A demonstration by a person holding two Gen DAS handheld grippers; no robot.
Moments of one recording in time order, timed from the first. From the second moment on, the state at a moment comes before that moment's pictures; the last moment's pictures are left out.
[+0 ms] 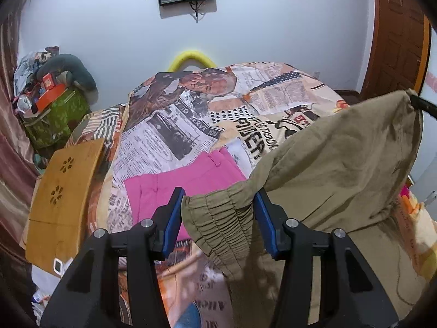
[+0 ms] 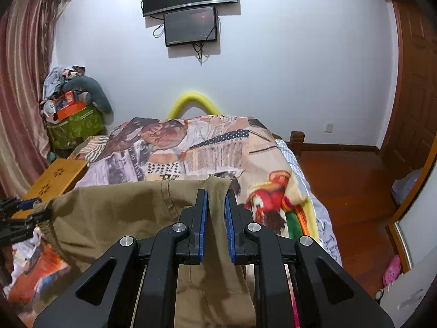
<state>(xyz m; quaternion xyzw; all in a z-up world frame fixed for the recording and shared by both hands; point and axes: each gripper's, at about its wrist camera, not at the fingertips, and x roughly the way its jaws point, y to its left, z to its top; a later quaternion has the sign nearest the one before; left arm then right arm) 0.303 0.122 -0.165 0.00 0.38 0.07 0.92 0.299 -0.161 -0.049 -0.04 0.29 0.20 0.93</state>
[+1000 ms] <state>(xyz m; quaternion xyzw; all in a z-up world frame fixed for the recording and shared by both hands) 0.158 0.084 -0.216 0.01 0.45 0.01 0.89 0.123 -0.225 -0.142 0.02 0.43 0.21 0.88</state>
